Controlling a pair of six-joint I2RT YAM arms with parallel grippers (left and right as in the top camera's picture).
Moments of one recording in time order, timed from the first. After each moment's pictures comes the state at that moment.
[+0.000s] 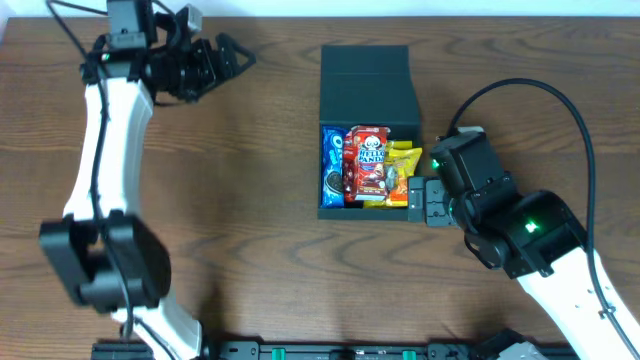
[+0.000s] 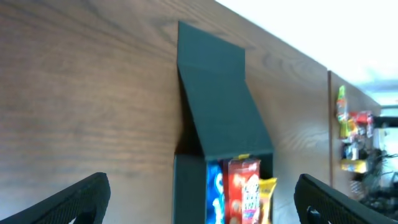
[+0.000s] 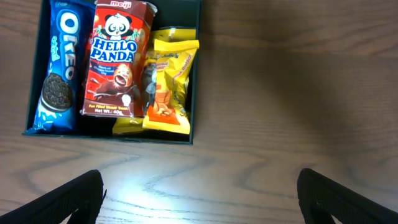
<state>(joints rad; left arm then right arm) 0.08 1.90 1.76 -0.83 0.71 -0.34 0.53 1.17 1.21 -1.12 0.27 0.43</state>
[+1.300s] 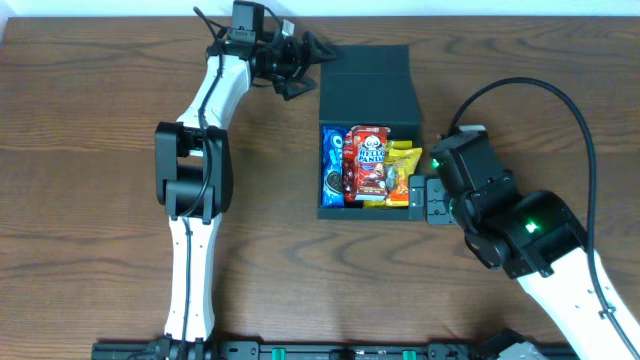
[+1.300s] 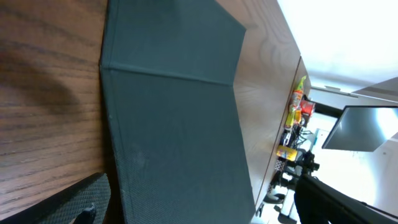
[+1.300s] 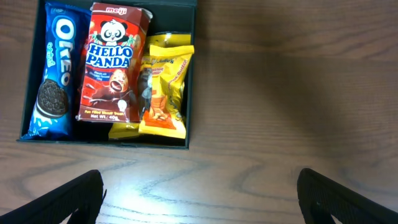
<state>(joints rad) -0.15 2.54 2.16 -0.58 0.89 -0.76 0.53 1.17 1.21 -1.11 0.29 0.43</state>
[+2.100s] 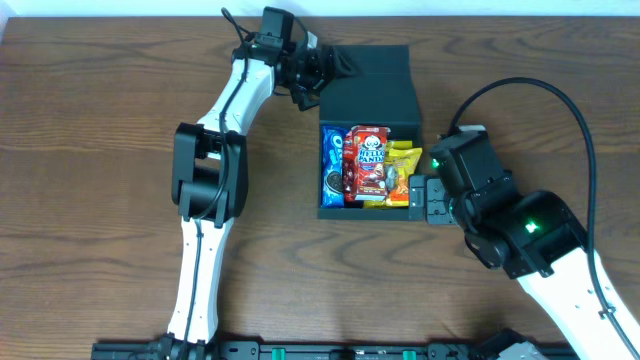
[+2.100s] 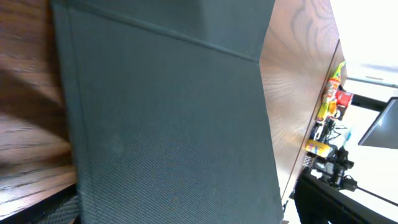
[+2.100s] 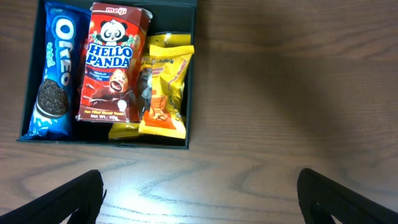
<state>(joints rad) -0.24 2.54 2.16 -0.66 0.79 -0.72 0.53 1.17 1.21 -1.11 0.29 0.43</state>
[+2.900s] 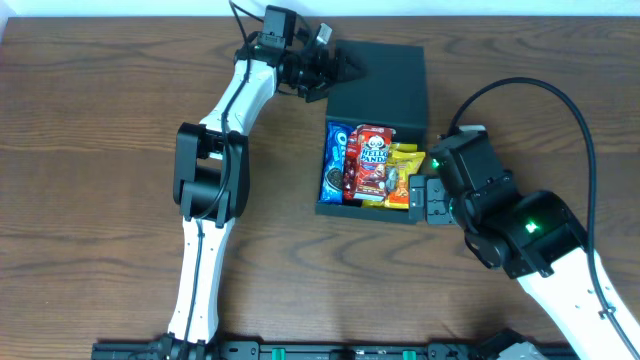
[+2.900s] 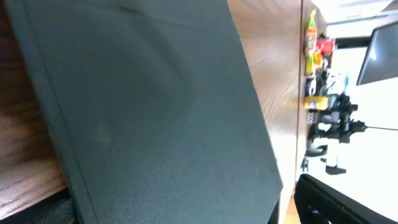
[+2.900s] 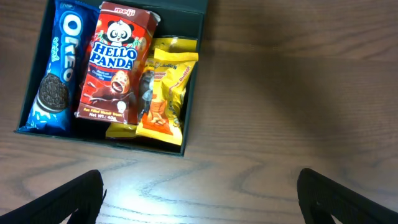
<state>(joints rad) -0.25 2.55 2.16 -0.60 0.92 -0.46 0.53 1.17 1.21 -1.11 0.29 0.43</state>
